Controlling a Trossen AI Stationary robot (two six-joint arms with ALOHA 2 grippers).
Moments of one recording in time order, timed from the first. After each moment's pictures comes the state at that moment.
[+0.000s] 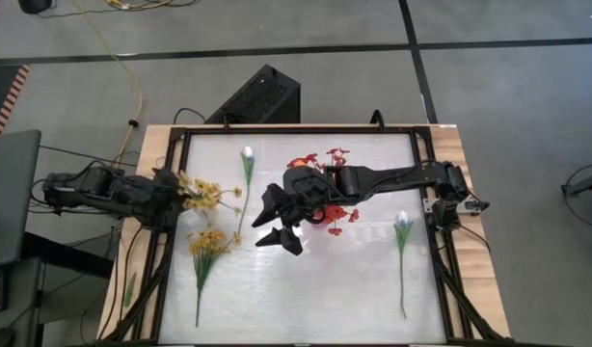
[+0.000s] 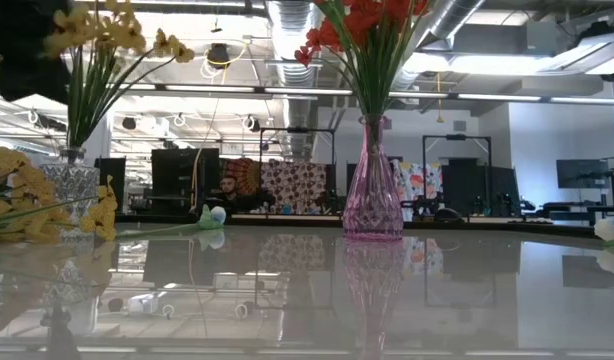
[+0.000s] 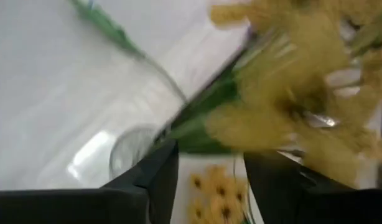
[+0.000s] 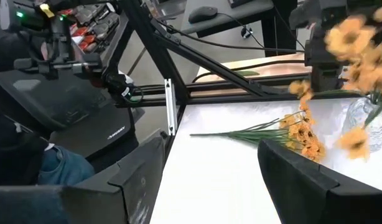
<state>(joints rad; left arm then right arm) -0.17 0.29 0.70 -1.14 -0.27 -0.83 0.12 1.90 1.92 -0.42 -0.32 0.25</state>
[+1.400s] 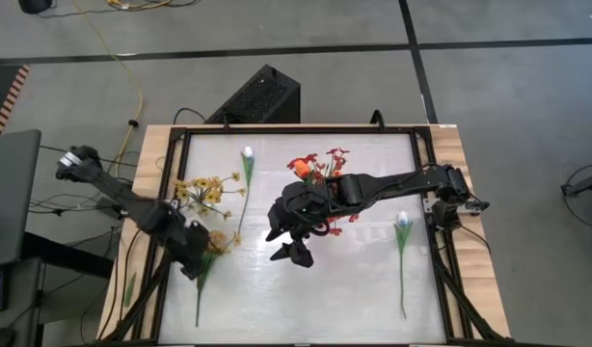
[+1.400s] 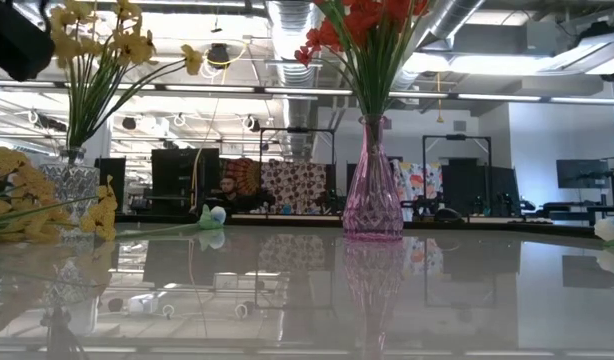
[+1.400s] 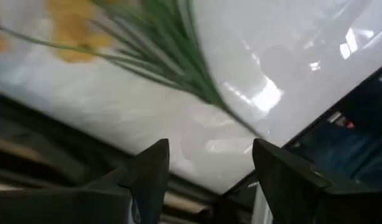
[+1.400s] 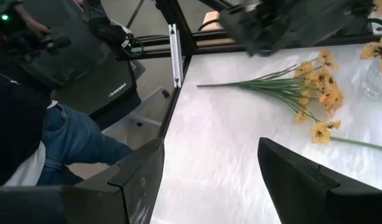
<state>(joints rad) -0.57 1.04 0.74 -0.93 0.31 -1.45 0.17 1.90 1.92 -0.61 -0.31 0.23</state>
